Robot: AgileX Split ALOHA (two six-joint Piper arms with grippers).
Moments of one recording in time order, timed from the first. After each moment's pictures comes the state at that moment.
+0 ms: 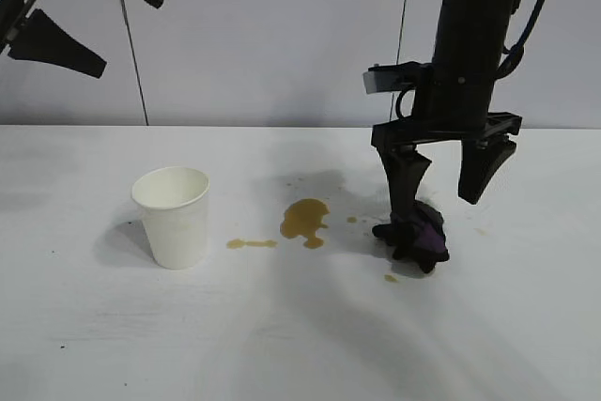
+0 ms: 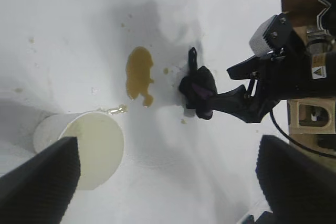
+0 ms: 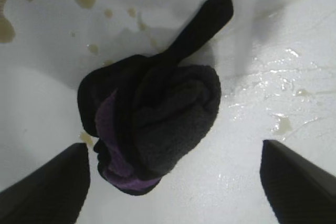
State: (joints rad) left arm -0.03 1.85 -1.49 -0.88 1.10 0.39; right arm 0.26 2.19 -1.72 0.07 1.18 -0.21
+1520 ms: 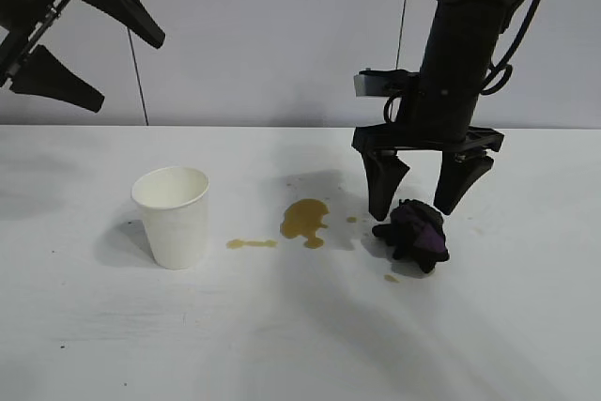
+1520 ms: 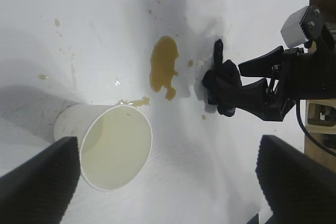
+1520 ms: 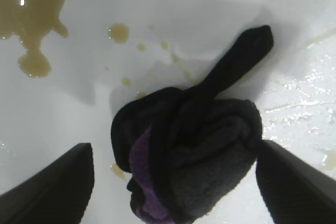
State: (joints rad) left arm -0.03 1.90 -1.45 -0.88 1.07 0.40; right arm 0.26 2.21 -1.70 0.16 1.11 -0.21
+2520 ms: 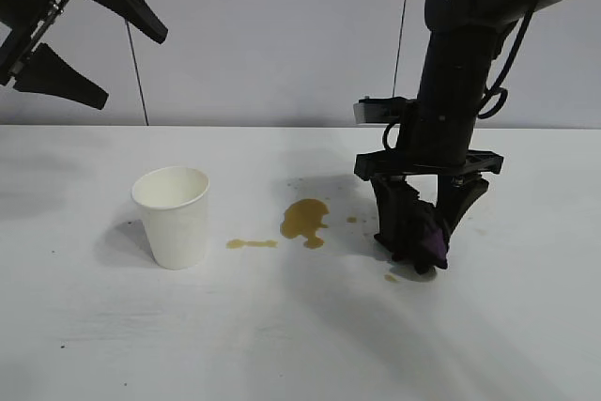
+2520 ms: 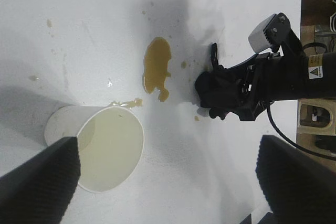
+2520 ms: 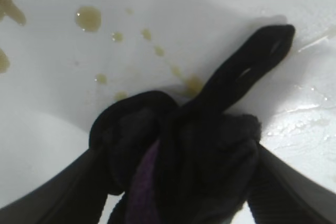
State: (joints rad) left arm -0.03 1.90 -1.45 -0.91 1.07 0.40; right arm 0.26 2.27 -1.70 0.14 1.14 -0.21
